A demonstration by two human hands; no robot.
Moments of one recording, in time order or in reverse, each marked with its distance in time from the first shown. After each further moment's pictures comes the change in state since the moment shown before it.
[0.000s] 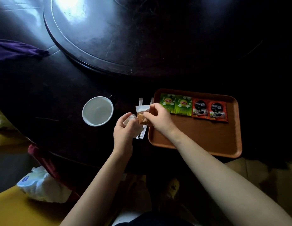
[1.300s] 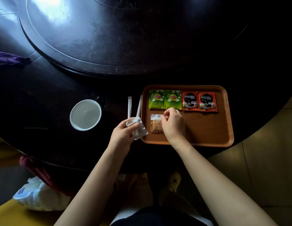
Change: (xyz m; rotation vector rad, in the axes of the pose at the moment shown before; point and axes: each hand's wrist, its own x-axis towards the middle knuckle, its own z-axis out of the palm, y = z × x) left_hand 0.008 -0.007 0.011 0.031 -0.202 -0.250; right_hand -0.017 0.052 -0.035 -0.399 0.376 0.158
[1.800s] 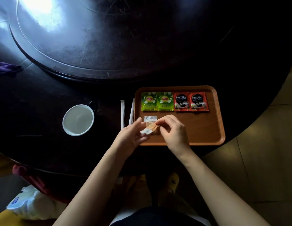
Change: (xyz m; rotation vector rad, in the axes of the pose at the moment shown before) left_hand -0.010 -0.001 0.032 0.089 -0.190 -0.140; right_hand -0.036 0.013 -0.036 0.265 -0.005 -0.300
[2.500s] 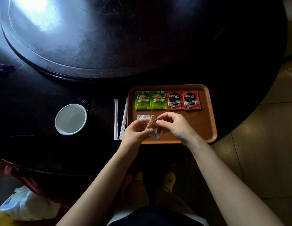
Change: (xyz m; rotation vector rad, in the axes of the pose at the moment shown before) left_hand -0.001 -0.023 0.030 0.161 -0.020 0.241; right_hand 0.020 0.002 -0.043 0.422 -0.339 0.441
